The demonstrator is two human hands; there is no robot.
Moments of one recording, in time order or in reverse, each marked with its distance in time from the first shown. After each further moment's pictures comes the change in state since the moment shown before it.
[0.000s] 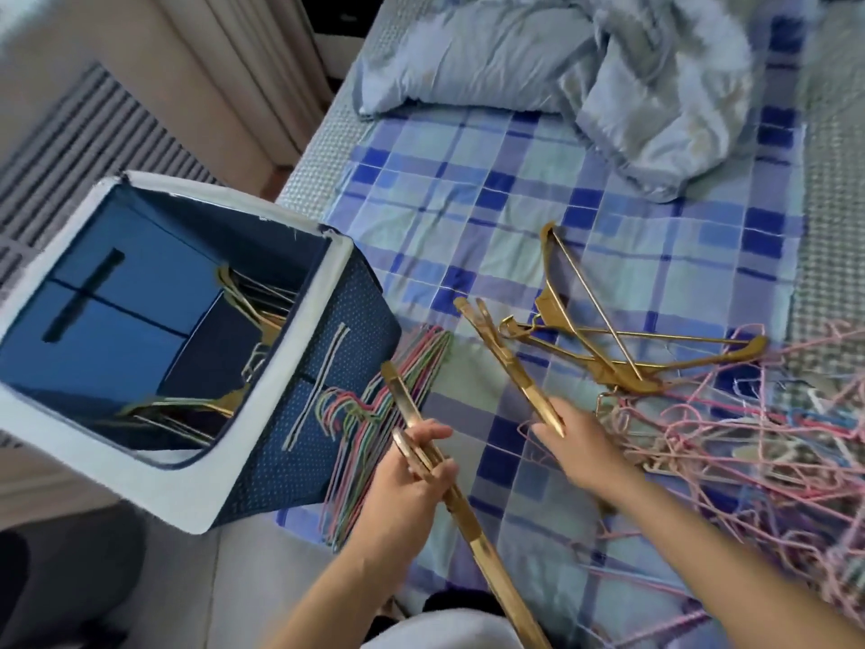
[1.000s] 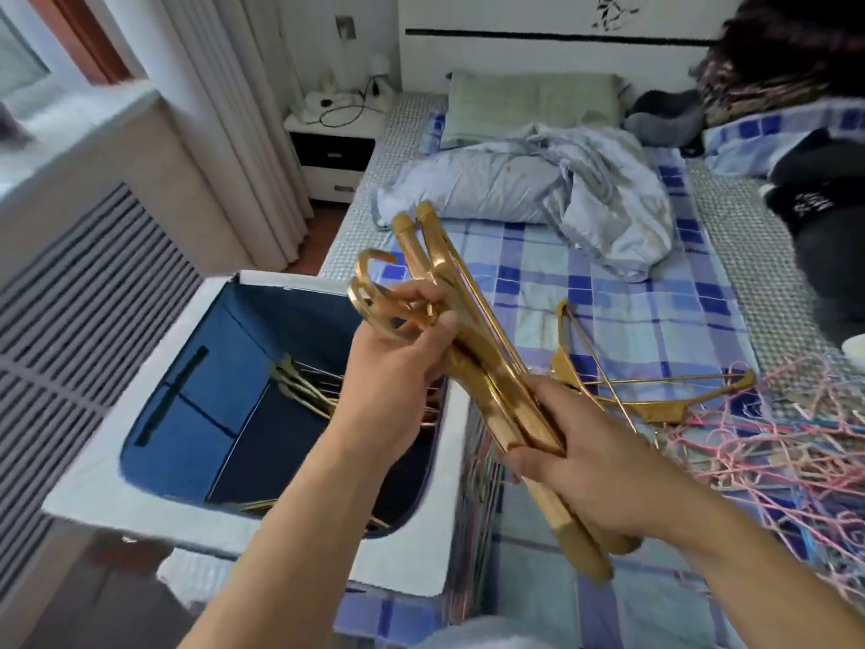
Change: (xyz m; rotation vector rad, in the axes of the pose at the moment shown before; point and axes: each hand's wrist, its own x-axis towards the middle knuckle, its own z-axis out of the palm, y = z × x) left_hand -0.005 0.204 -0.228 -0.302 -0.376 0.616; right_hand -0.141 -0.347 0.092 0.029 0.138 -0.346
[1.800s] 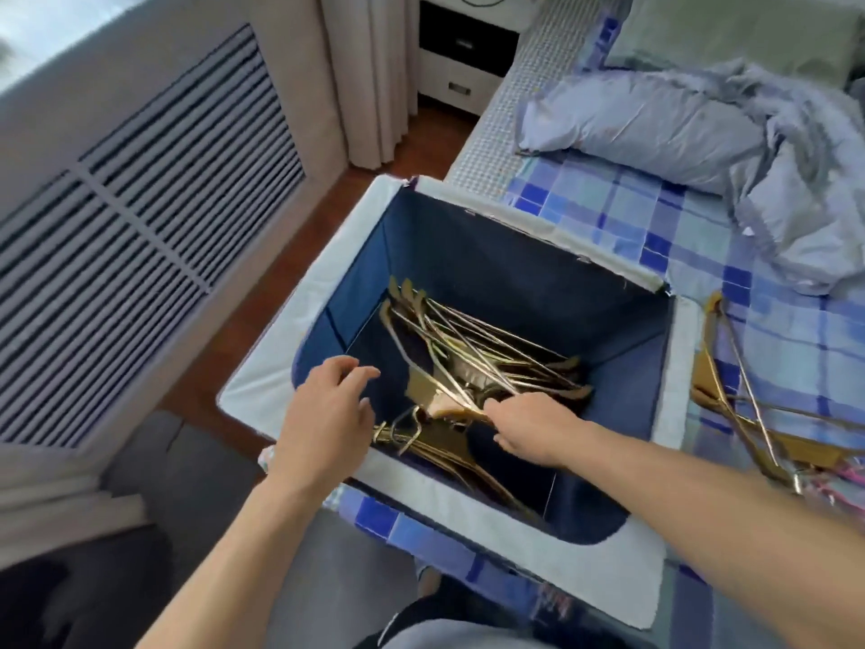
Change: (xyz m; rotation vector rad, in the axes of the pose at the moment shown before) left_hand -0.060 -0.050 -0.360 1.531 0.136 -0.198; right_hand 0.229 0.040 0.256 -1.020 -0.530 -0.168
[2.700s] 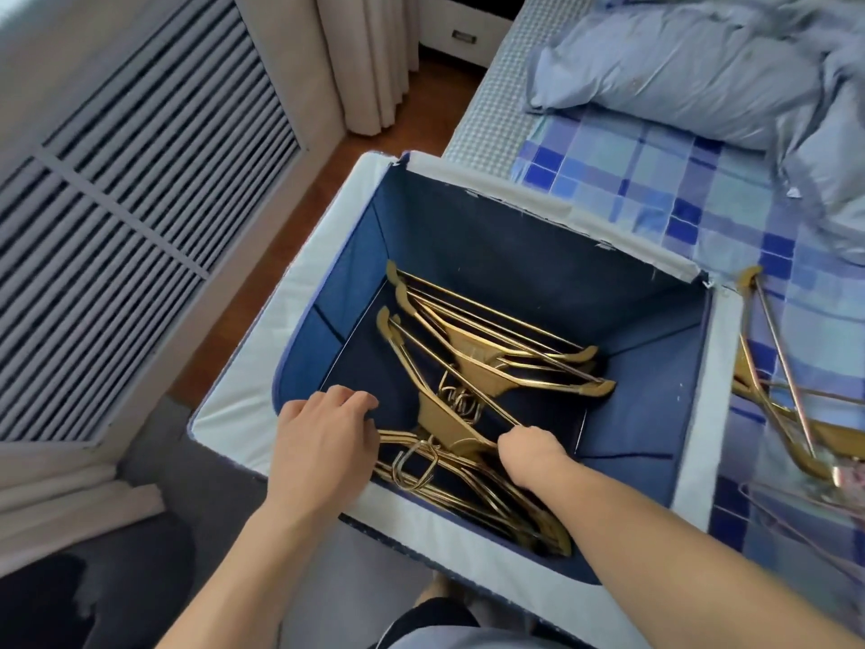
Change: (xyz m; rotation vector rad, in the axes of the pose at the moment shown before) left_hand 0.018 0.007 0.012 0.258 -0.136 -0.094; right_hand 0.053 -0.004 0.079 0.018 -0.398 0.298
